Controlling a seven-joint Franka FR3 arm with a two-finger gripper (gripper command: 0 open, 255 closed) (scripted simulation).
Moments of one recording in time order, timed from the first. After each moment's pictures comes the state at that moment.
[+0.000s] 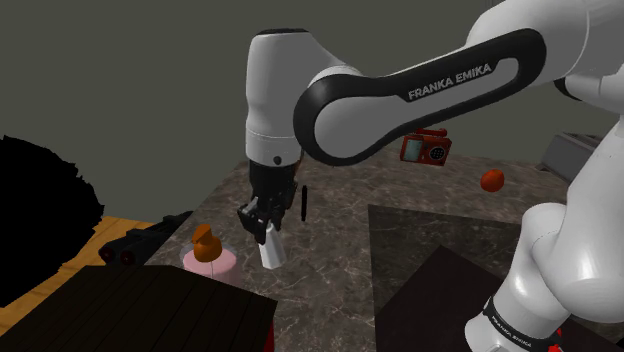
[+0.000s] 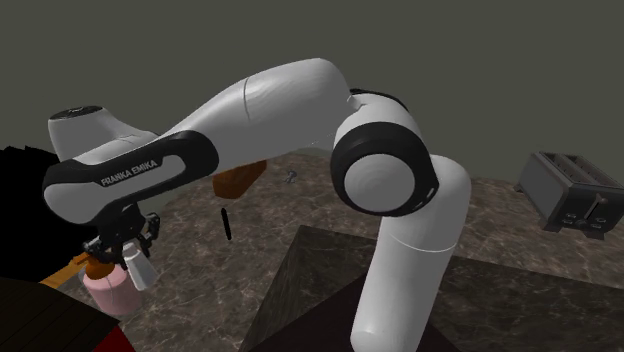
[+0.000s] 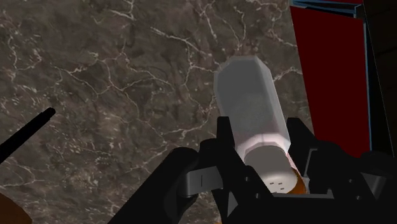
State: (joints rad) arm 0.42 -0.02 0.35 -1.97 0.00 2.04 0.48
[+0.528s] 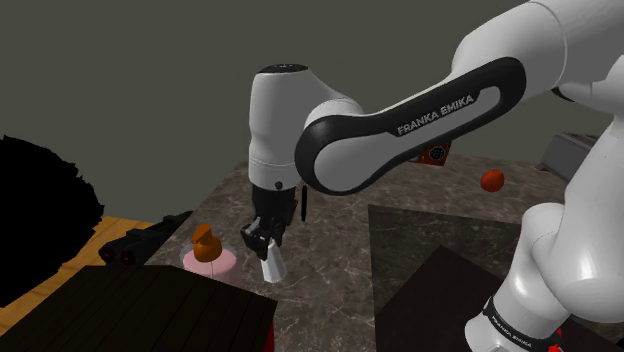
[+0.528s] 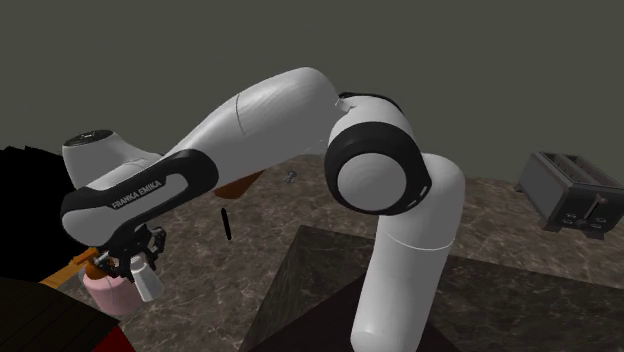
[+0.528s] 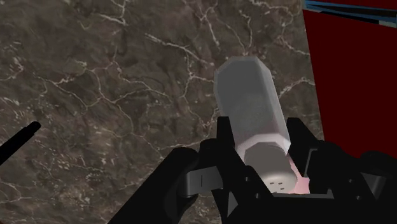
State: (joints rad) arm 0.42 0.00 0.36 -2.05 -0.01 2.14 0.49
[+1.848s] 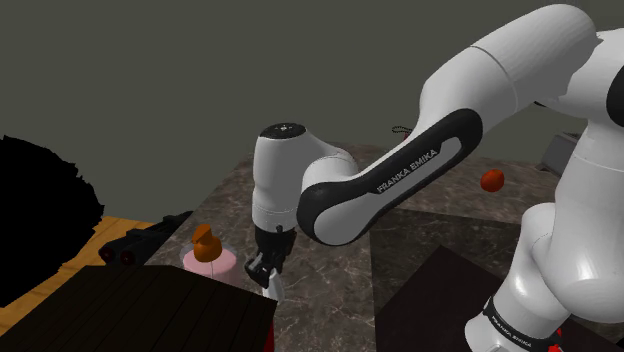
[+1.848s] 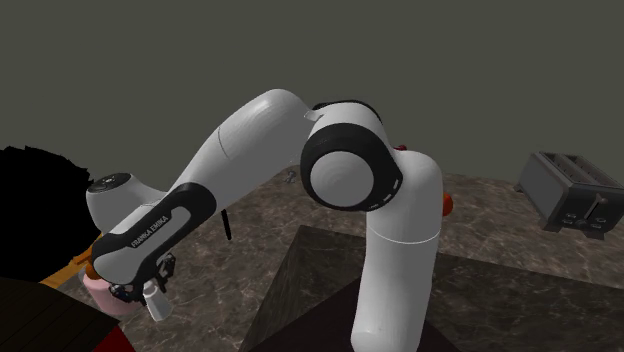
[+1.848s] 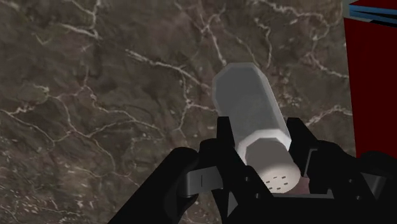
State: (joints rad) arm 0.43 0.11 0.35 -2.16 -0.06 2.36 0.53
